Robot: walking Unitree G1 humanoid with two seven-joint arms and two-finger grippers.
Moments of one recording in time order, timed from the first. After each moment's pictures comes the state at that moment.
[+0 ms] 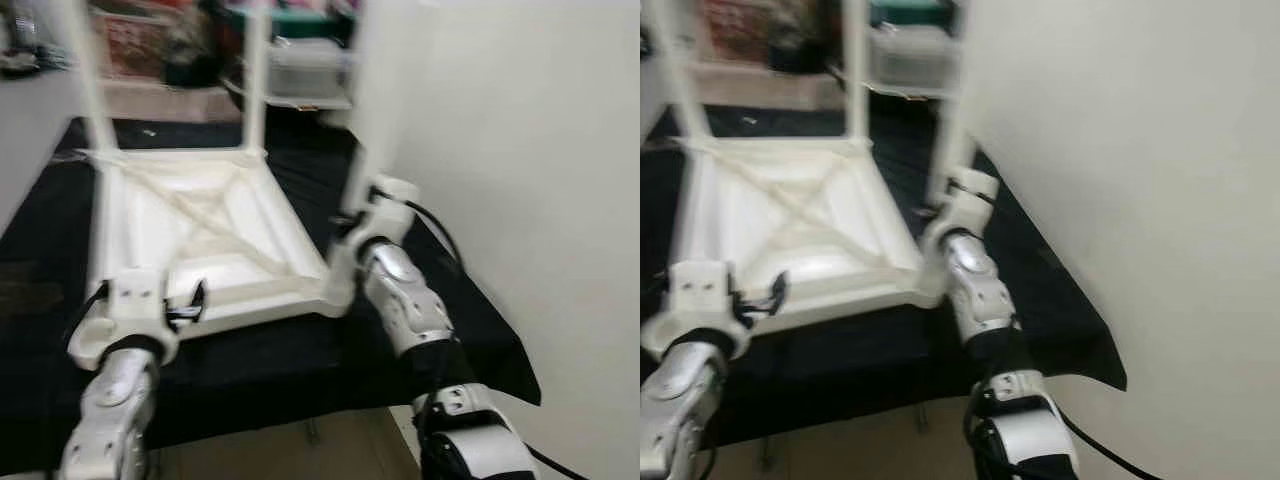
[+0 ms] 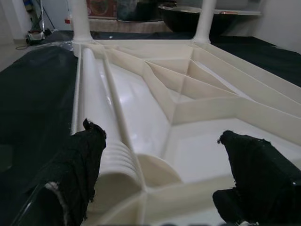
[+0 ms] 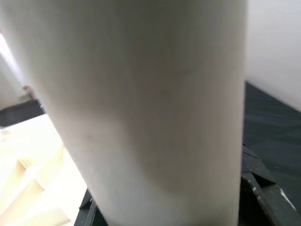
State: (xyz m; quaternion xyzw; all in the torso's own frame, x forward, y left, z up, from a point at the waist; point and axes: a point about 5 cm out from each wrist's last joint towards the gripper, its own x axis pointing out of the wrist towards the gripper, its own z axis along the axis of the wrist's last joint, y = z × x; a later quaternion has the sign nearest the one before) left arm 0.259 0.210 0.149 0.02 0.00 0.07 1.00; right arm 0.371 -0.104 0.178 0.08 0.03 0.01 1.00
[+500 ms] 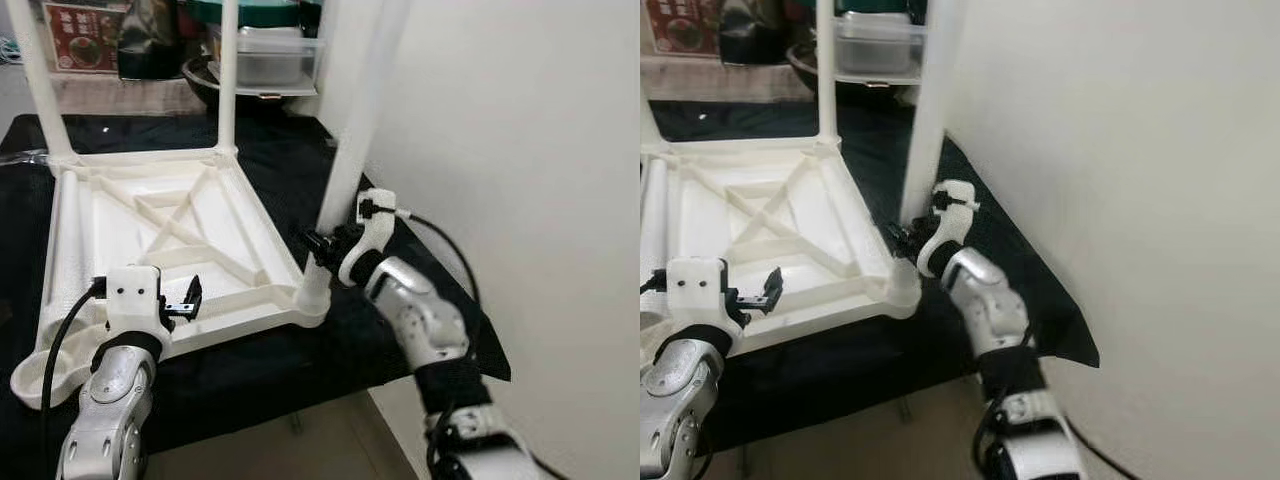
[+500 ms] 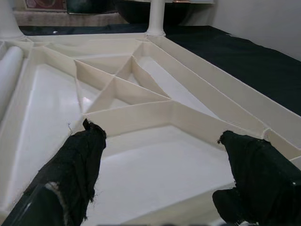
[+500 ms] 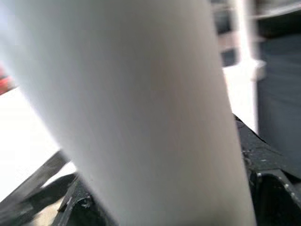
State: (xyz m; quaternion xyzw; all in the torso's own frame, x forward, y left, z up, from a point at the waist) left arm 0.263 0.205 0.151 0.02 -0.01 0.06 1.00; right arm 0.349 -0.058 0.207 0.13 -0.02 0.42 0.90
